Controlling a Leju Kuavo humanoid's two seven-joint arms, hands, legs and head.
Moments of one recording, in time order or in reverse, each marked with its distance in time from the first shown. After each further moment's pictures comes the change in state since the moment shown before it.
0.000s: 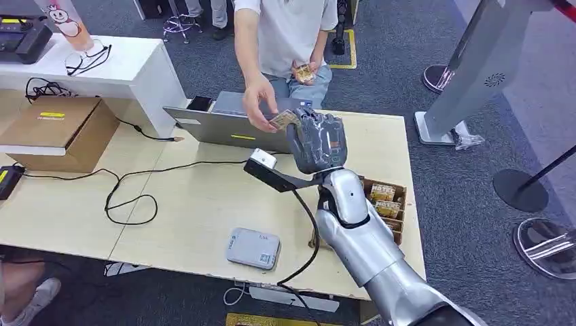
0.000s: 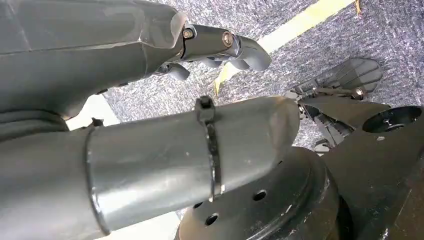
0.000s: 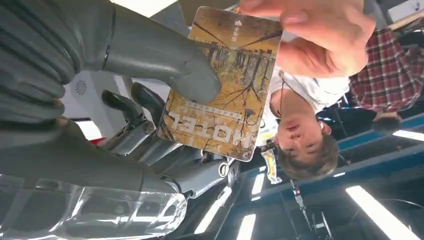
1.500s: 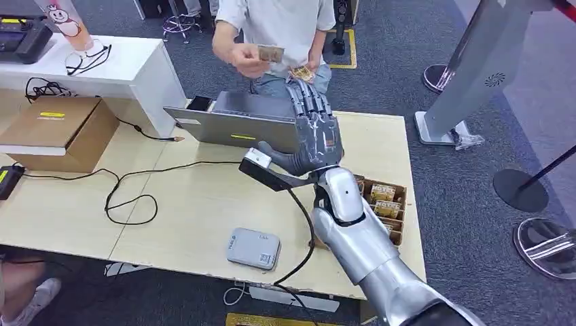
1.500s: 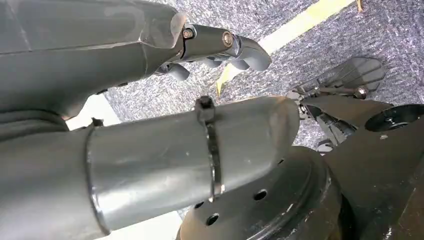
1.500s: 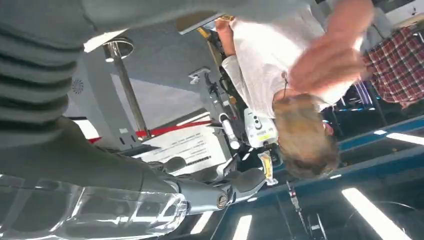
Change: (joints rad) left arm -0.001 0.000 -0.017 0.000 0.005 0.000 0.009; right arm -0.014 0.030 -0.020 0.042 0.018 0.000 -0.019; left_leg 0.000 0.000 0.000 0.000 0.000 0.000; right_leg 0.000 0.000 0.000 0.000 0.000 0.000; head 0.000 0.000
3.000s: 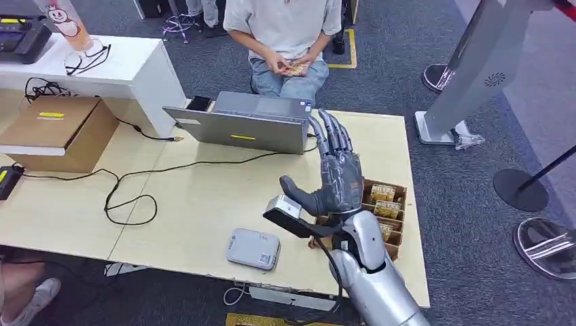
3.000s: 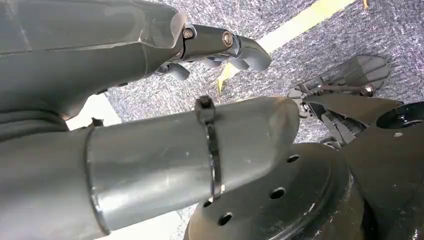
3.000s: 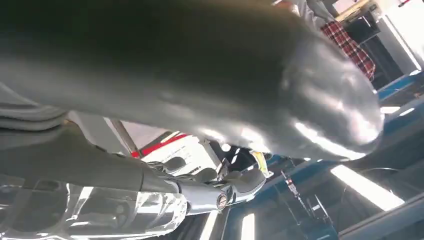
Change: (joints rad) left arm 0.026 0.000 0.000 0.000 0.012 0.012 -0.026; right arm 0.308 -0.105 -0.016 -0.387 -0.137 -0.033 -0.164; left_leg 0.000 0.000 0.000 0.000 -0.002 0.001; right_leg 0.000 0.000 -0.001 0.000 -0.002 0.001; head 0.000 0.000
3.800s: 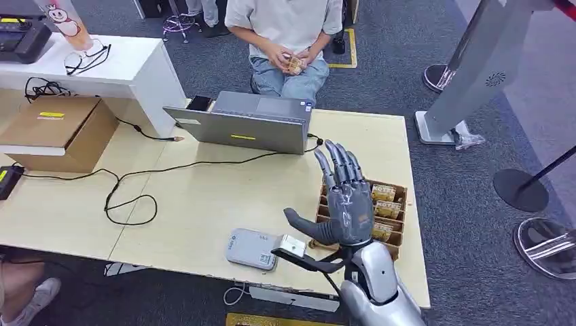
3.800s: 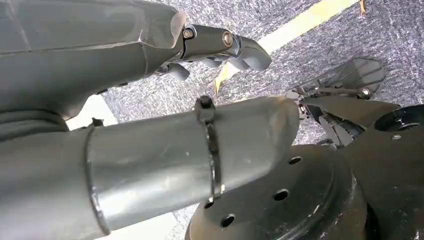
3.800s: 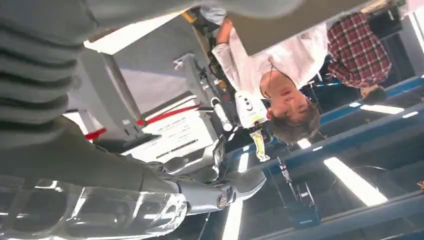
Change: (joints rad) left arm 0.011 0.000 0.014 0.000 -0.002 0.011 -0.027; right arm 0.158 -0.076 0.001 -0.092 0.207 -0.064 0.024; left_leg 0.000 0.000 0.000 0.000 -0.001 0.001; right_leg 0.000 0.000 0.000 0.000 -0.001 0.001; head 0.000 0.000
